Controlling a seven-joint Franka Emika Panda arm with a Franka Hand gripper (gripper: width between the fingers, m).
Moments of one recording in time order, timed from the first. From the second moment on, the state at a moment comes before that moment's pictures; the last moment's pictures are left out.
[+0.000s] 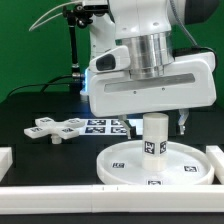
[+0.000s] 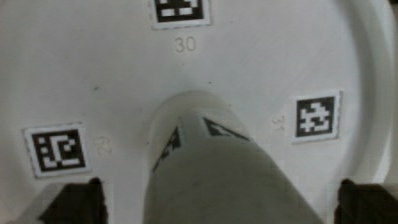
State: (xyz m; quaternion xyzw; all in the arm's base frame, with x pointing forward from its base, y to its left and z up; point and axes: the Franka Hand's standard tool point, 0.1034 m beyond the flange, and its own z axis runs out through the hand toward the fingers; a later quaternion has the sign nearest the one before) arm 0.563 0.046 0.060 -1.00 0.05 -0.02 0.07
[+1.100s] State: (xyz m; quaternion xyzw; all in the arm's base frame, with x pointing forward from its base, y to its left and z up) arm 0.570 0.047 0.063 -0.90 -0.44 -0.04 0.00
